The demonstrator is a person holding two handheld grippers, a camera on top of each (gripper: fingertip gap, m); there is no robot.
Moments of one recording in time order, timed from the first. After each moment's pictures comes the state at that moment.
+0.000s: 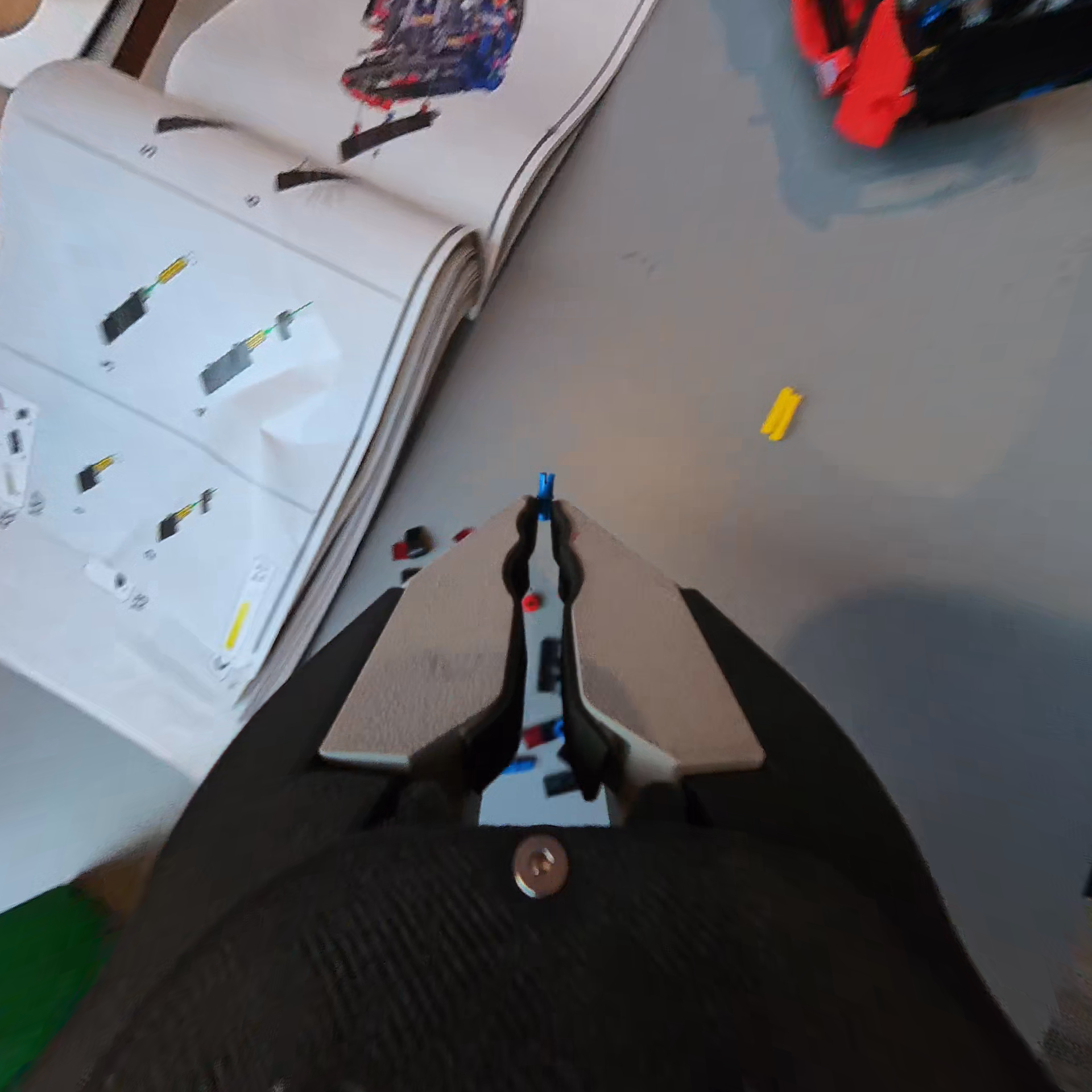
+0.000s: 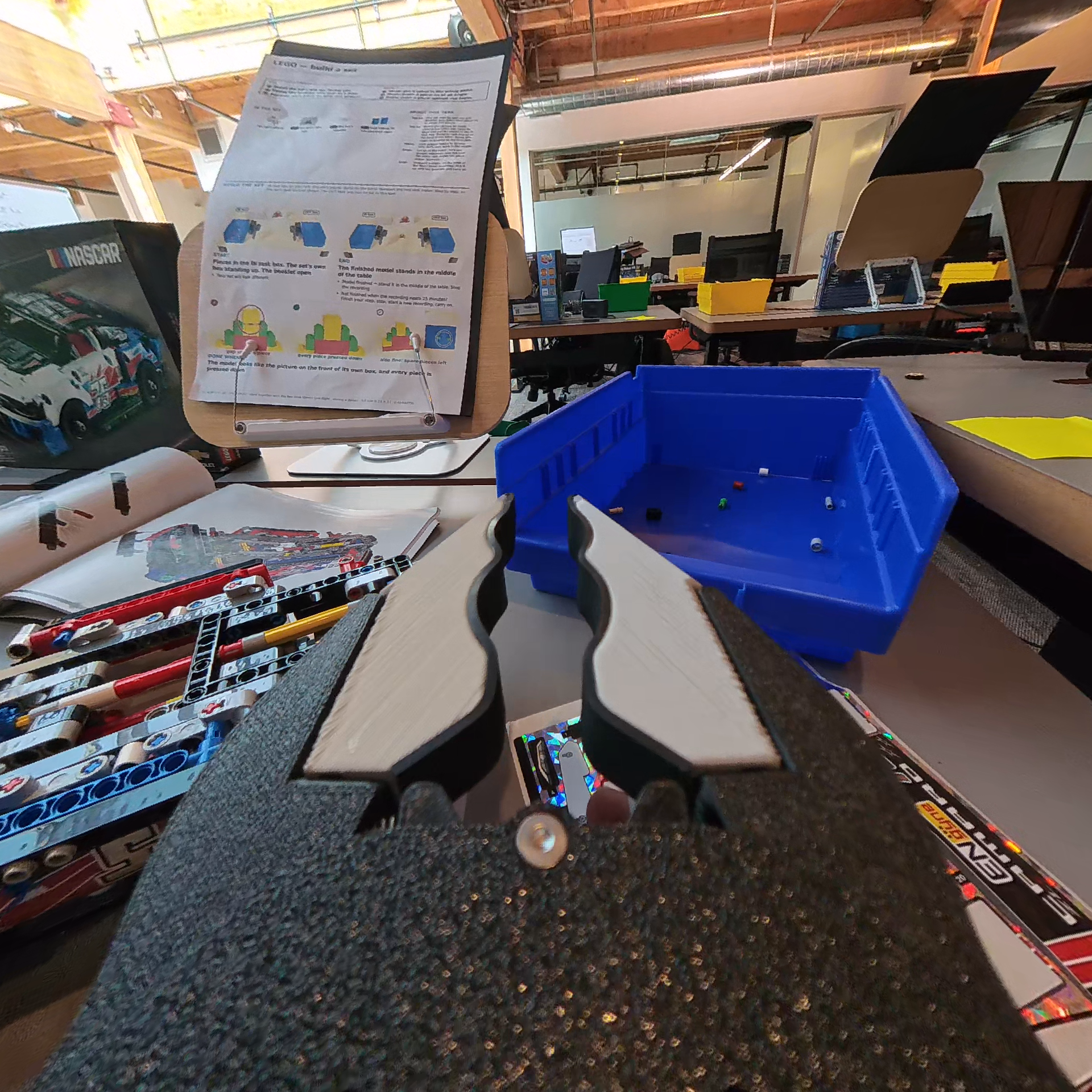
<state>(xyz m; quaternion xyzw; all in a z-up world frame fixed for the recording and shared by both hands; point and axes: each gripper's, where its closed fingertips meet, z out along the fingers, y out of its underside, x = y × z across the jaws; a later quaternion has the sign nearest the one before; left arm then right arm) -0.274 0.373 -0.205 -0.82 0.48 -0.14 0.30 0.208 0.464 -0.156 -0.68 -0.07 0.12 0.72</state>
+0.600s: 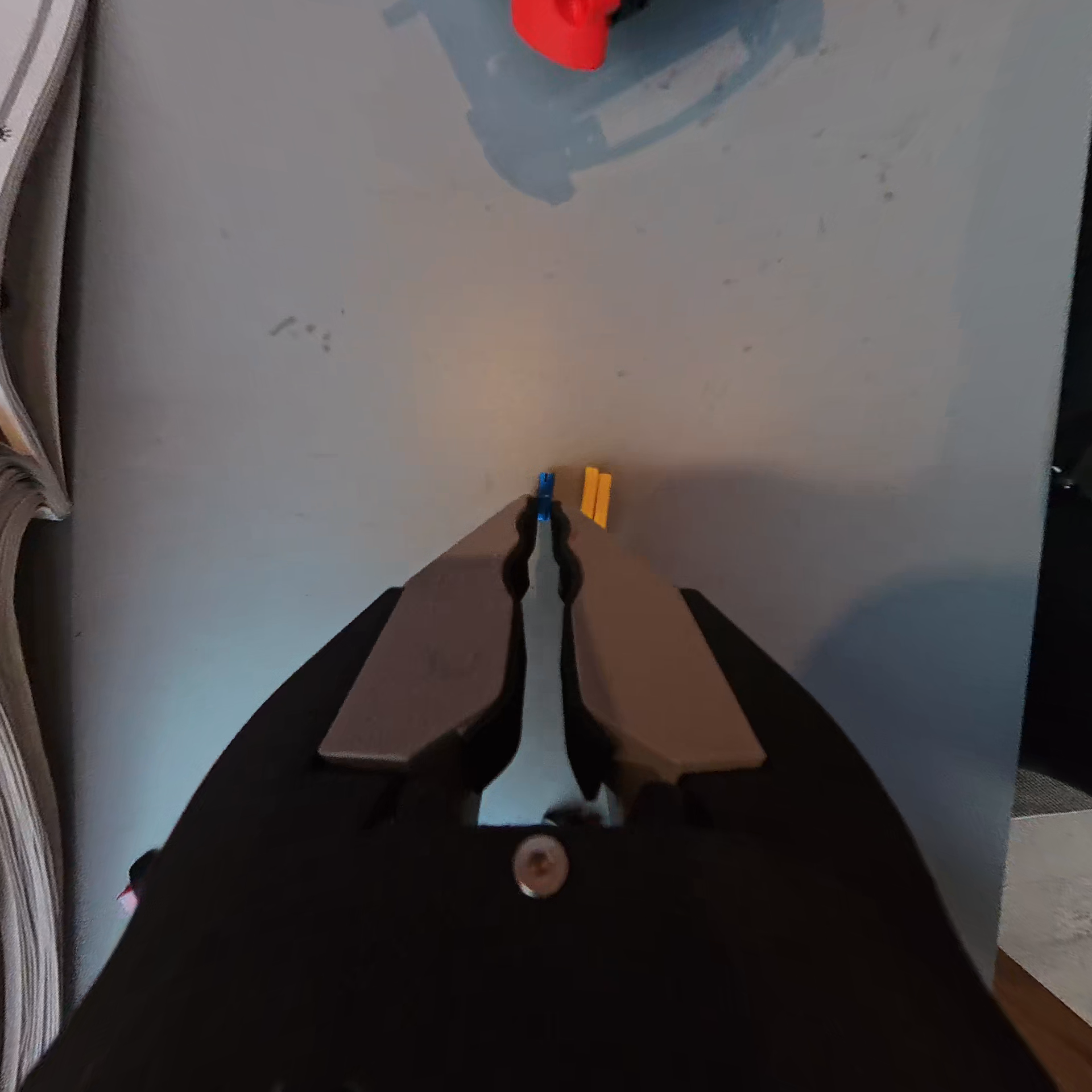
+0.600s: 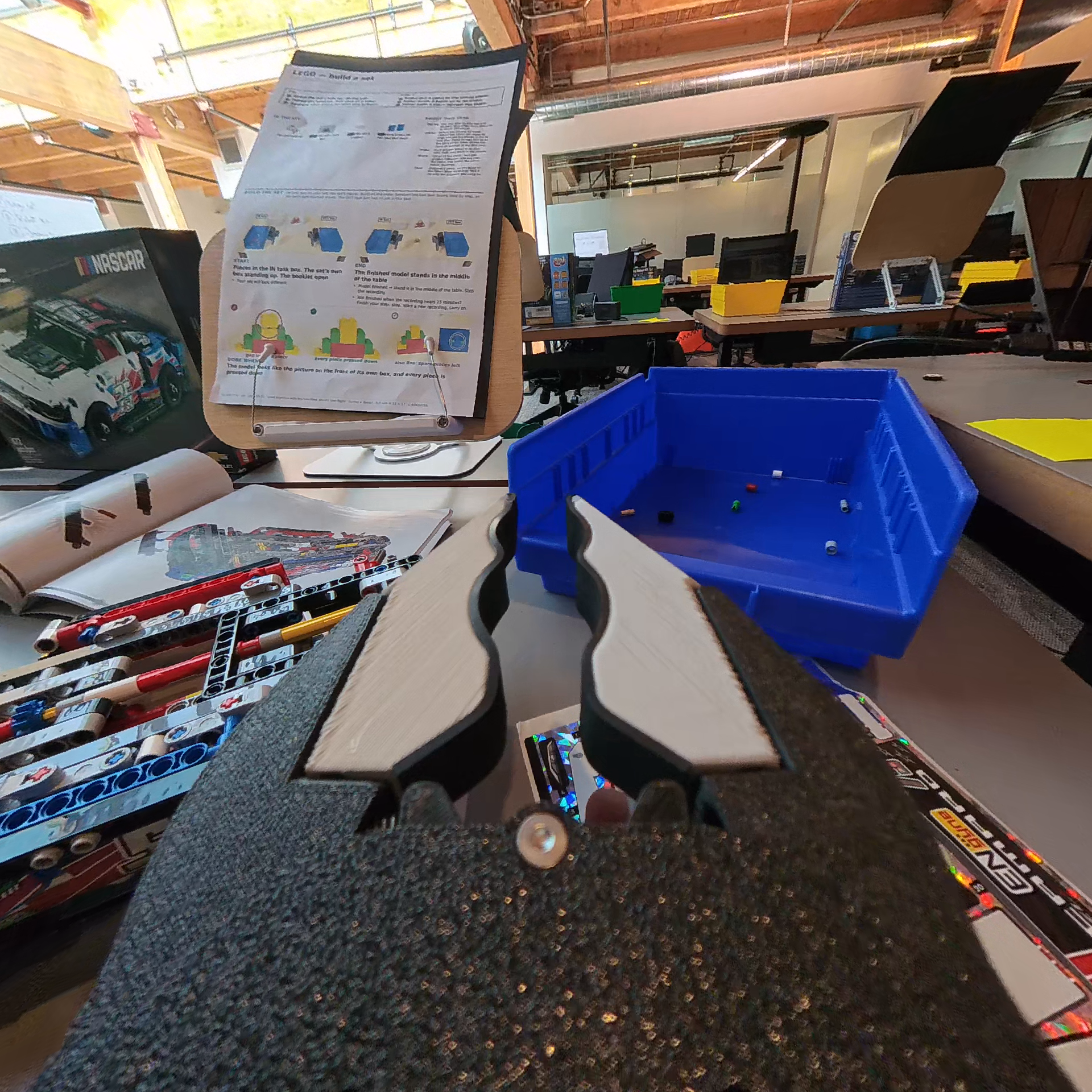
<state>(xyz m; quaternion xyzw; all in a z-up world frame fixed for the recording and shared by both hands) -0.176 0.321 -0.274 -0.75 0.61 -0.20 0.13 0.204 0.463 -0.156 -0.68 -0.07 0.14 0.72</state>
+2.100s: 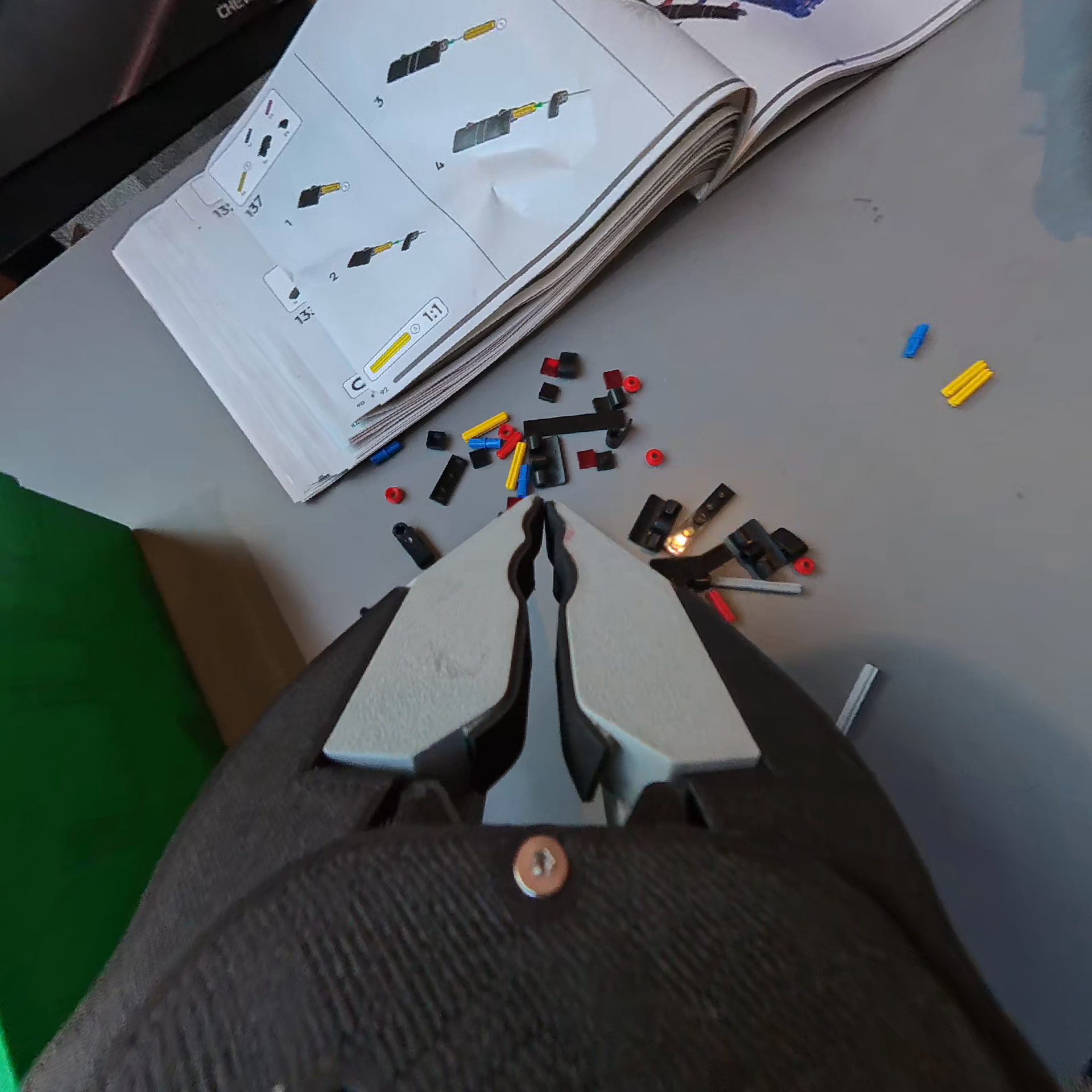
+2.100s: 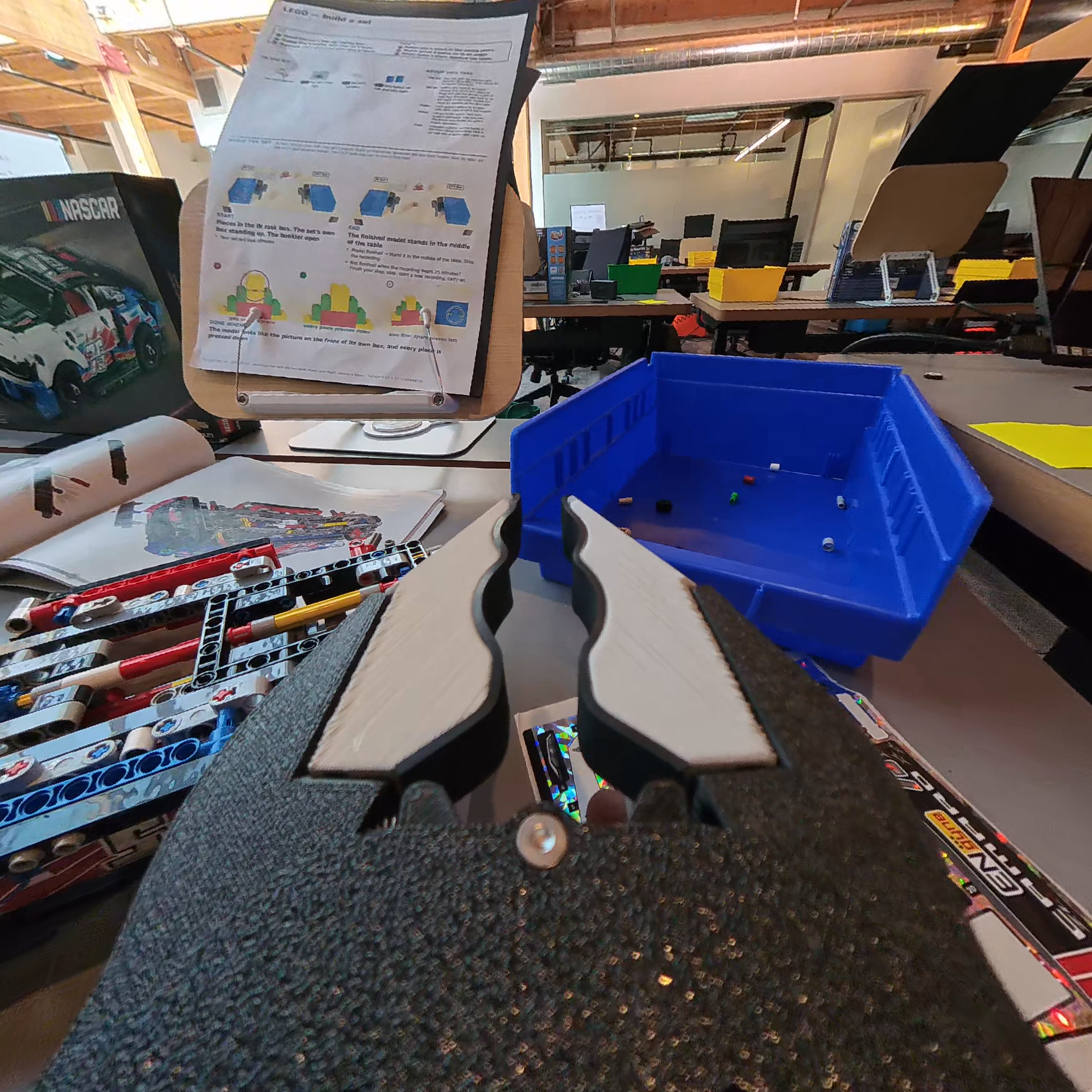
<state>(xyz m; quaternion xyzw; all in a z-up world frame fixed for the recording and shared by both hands) -0.372 0.363 -0.215 -0.88 0.29 -0.09 0.36 0.198 0.466 -0.160 -0.69 -0.09 0.11 0.71</state>
